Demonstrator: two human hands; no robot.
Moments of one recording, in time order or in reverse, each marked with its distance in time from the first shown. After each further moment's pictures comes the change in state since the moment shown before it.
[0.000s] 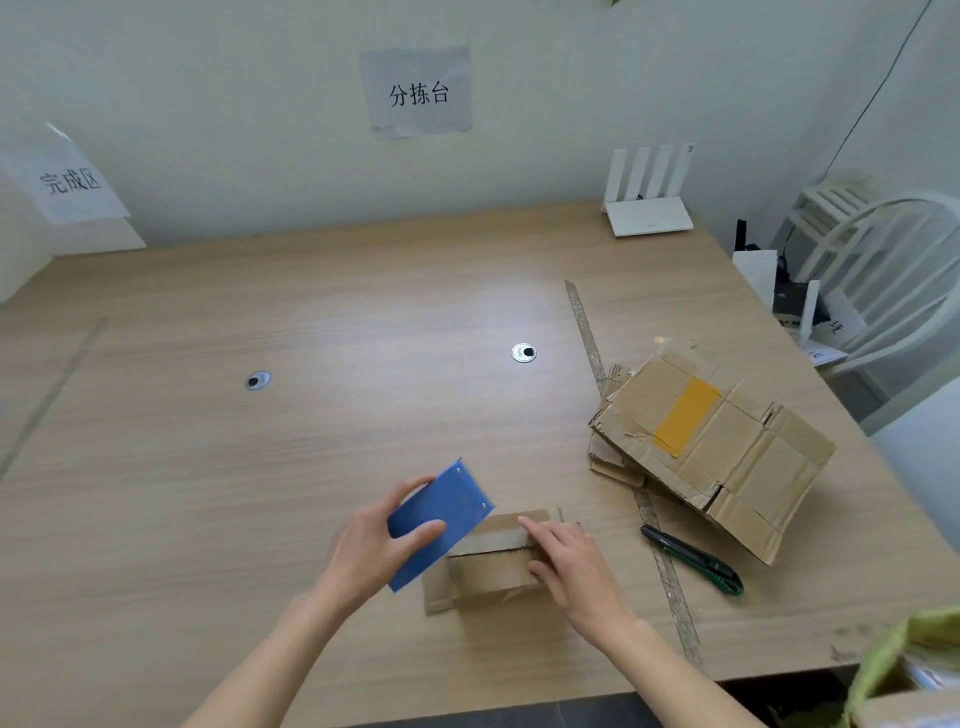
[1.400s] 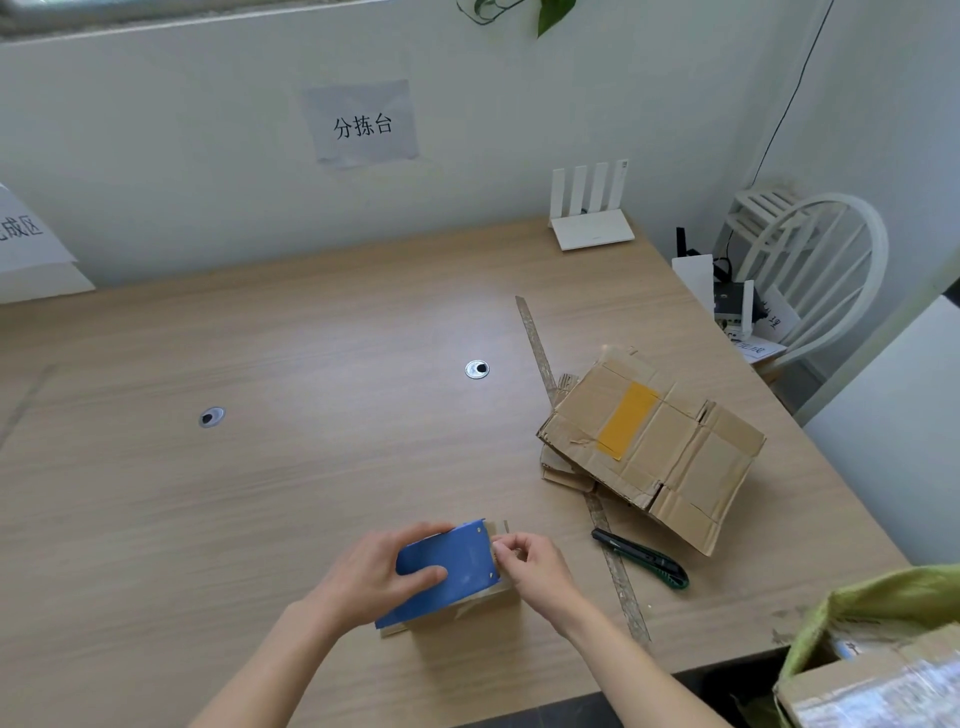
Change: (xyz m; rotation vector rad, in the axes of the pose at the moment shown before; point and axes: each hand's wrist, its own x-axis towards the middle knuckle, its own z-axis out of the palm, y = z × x) left_hand 0.004 0.051 0.031 0.226 -0.331 0.183; right_hand 0.005 -0.008 -0.033 0.842 0.001 0.570
